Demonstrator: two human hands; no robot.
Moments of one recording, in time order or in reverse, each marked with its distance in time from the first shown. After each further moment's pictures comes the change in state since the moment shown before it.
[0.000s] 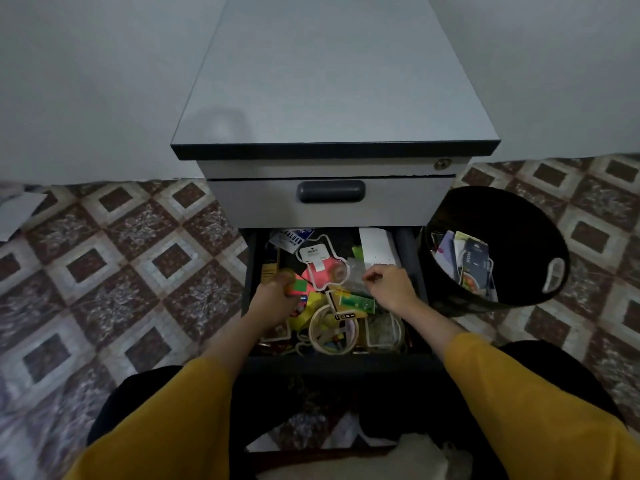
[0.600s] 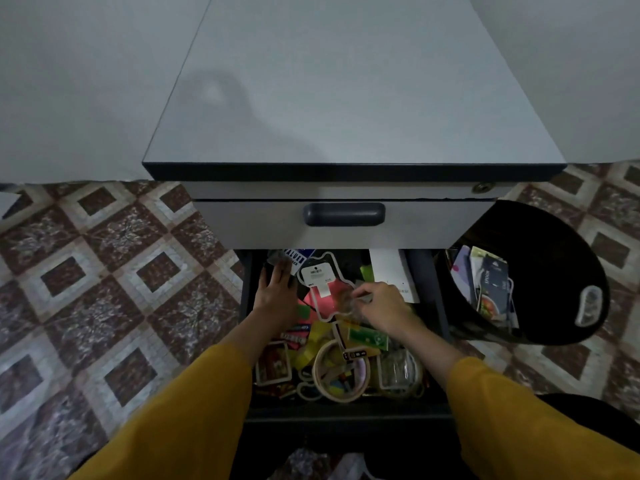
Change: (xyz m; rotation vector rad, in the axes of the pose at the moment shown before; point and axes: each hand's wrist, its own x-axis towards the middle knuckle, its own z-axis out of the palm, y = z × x) left_hand 0.093 -0.010 0.005 0.828 -0.183 0.116; right_hand 0.045 -0.016 0.023 -0.052 -0.130 0.009
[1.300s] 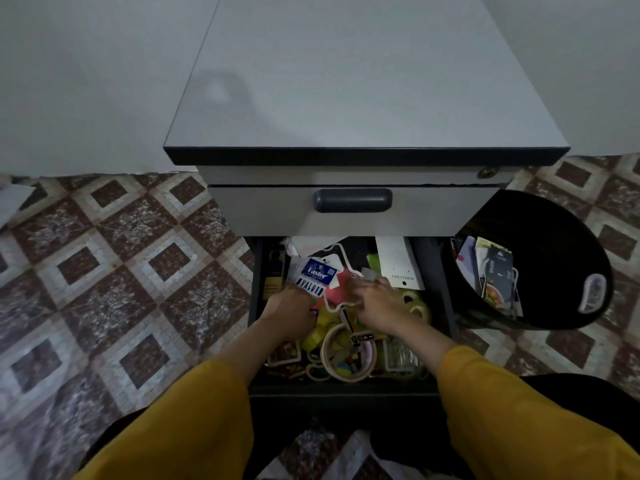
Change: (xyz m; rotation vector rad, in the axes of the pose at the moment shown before) left_hand -0.043 0.011 0.008 -0.296 0.121 0.127; right_hand -0.009 -0.002 0.019 -0.487 -0.165 -0.139
